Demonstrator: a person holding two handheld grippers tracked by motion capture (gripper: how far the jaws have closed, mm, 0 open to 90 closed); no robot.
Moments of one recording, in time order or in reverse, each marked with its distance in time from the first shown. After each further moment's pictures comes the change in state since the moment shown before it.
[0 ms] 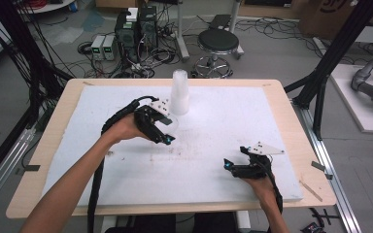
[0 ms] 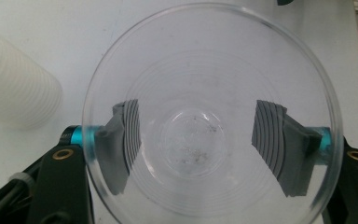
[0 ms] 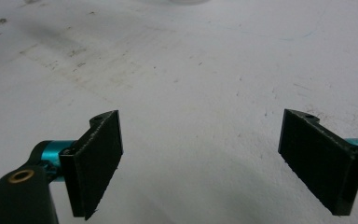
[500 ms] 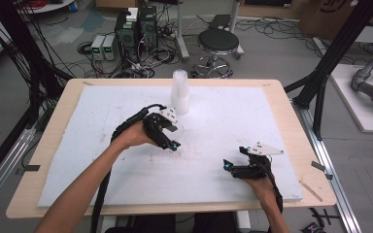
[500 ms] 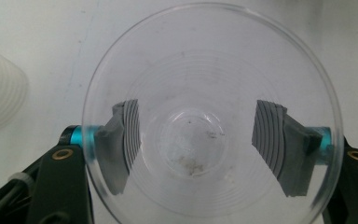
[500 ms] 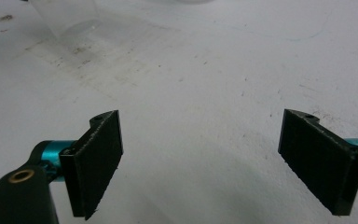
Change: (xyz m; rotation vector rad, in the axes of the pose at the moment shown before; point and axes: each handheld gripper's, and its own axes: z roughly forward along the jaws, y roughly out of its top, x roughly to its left) left arm -0.003 -0.006 0.038 0.030 -0.024 -0.022; right arm 0.001 0.000 0.000 0.003 0.014 -0.012
